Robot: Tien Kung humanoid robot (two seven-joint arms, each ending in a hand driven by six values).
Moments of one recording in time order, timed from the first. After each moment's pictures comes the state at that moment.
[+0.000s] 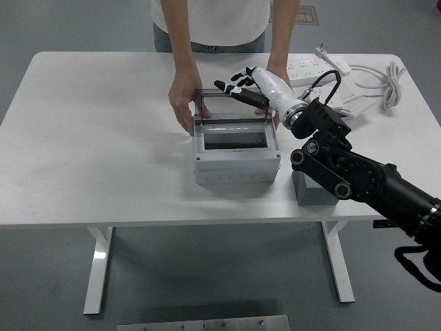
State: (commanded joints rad) left arm -0.12 0.21 -1.70 -0.30 1.86 0.02 0.43; right arm 0.85 -0.17 0.60 0.90 -1.50 -0.24 -0.13
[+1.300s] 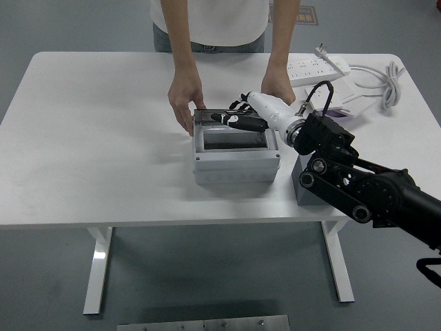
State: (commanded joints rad) left arm -0.12 0.20 -1.67 -0.29 1.82 0.03 0.42; right arm 0.81 -0.26 0.58 1.16 -1.62 -0.10 -0.32
